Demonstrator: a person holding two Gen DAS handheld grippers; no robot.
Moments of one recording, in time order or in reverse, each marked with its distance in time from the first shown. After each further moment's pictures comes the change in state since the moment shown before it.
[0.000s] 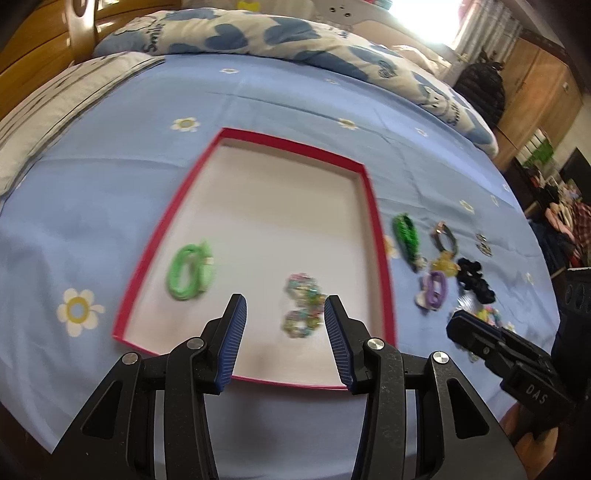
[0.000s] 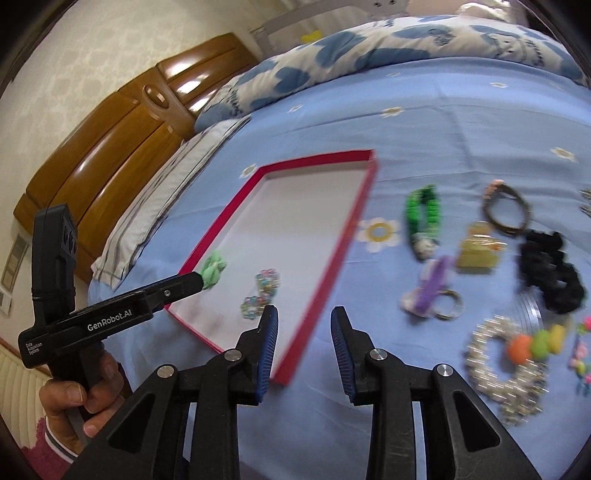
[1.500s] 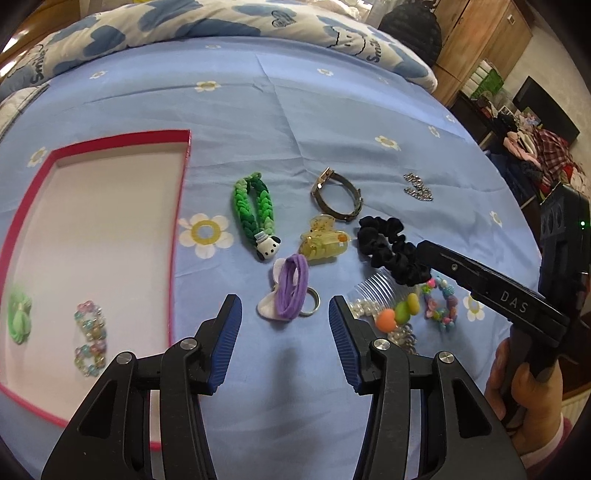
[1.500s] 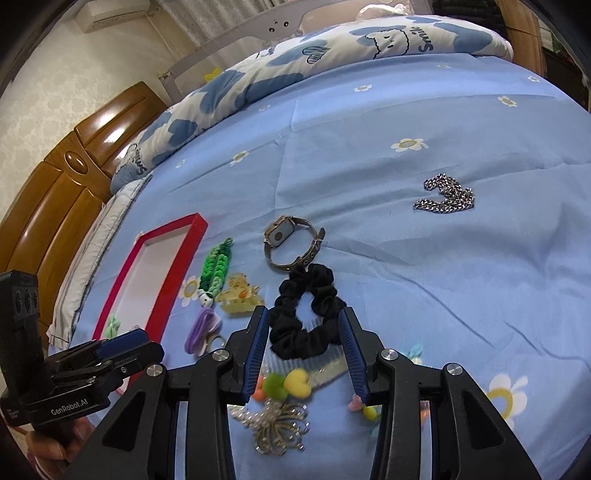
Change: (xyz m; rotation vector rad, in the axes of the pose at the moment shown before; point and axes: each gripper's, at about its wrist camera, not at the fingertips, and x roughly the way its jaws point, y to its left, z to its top) left arm 0.069 -0.154 0.003 0.217 0.133 -0.138; right arm -0.051 -0.154 0.022 0.180 -0.070 -0.210
